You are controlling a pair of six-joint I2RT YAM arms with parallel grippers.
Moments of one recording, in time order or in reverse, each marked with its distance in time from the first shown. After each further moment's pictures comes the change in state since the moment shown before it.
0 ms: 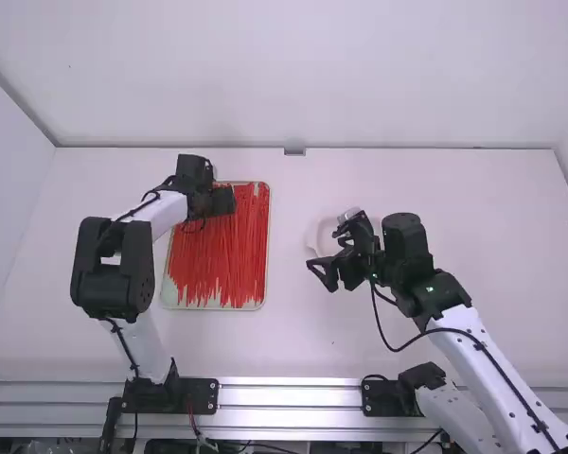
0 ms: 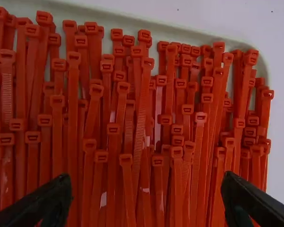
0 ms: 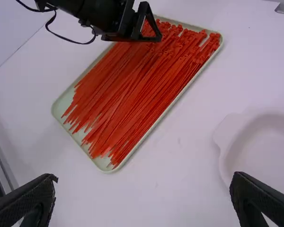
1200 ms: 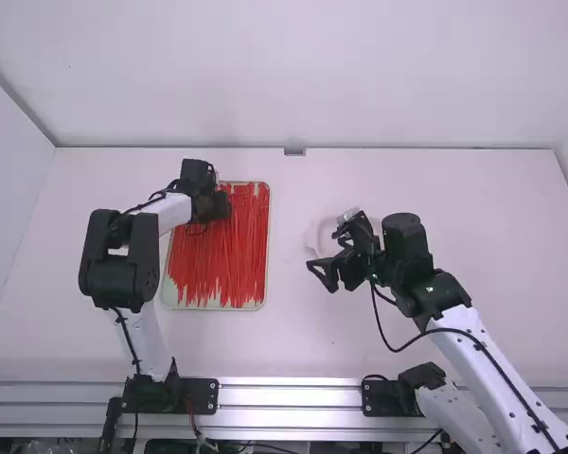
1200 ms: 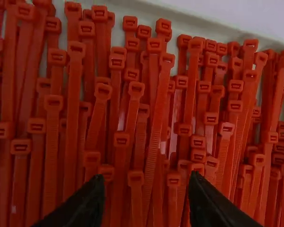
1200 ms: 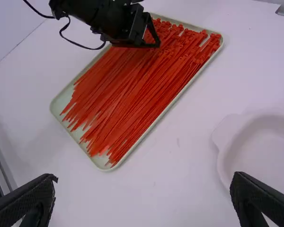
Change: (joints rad) left arm 0.000 0.074 0.000 0.055 -0.029 -0.040; right arm 0.000 0.000 0.000 -0.005 0.001 -0.024
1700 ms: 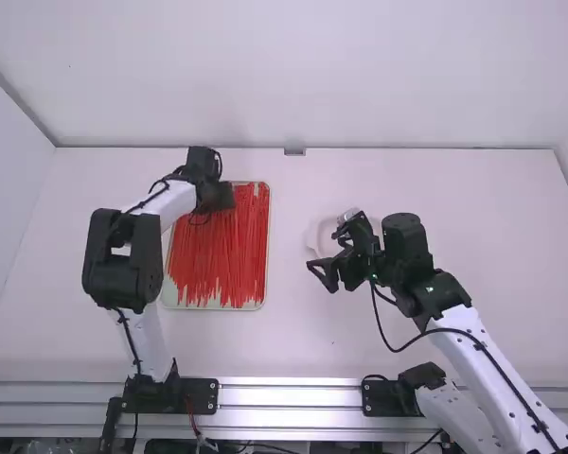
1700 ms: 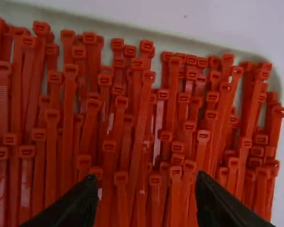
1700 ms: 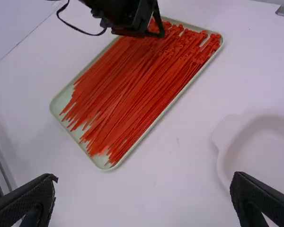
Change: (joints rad) left arm -0.037 0.000 0.140 -0.171 -0.055 0.004; right arm 0.000 0.000 0.000 0.000 0.000 -0.002
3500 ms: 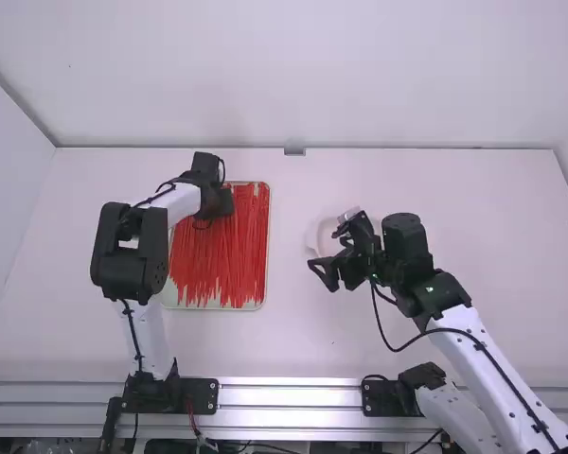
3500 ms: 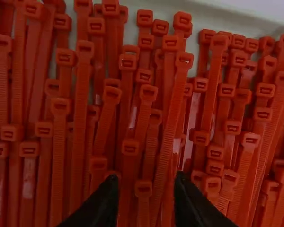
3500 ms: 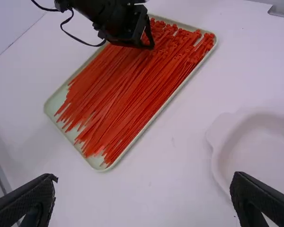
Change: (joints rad) left arm -0.002 0.071 -0.007 0.019 -0.061 -0.014; right arm 0.000 0.000 0.000 0.000 0.021 0.004
